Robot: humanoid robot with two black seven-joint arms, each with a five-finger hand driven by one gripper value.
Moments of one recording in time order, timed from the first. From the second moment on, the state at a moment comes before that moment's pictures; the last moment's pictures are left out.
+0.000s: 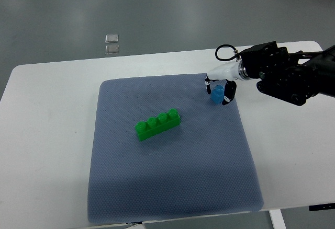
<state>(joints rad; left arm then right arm) -0.05 0.00 -0.10 -0.25 0.07 -0.04 0.16 1.30 -0.25 -0.33 0.75 -1.27 0.24 0.11</state>
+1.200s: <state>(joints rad) -0.05 0.00 -0.10 -0.25 0.07 -0.04 0.17 1.31 -0.25 -0.33 0.76 -1.28 0.20 0.12</state>
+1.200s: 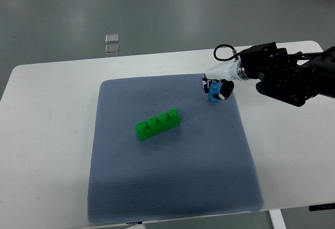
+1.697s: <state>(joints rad) -0.05 0.00 -0.10 -0.25 0.07 -0.04 0.17 1.53 -0.29 -0.32 0.99 -1.17 0.27 0.12</state>
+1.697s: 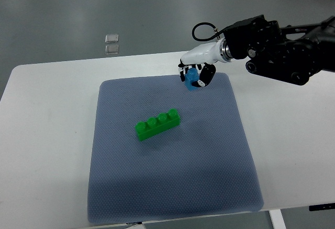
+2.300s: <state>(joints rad) -0.04 0.00 -0.10 -0.25 0.07 -0.04 0.16 1.61 -0.20 -0.32 1.19 -0.88 0.11 0.02</state>
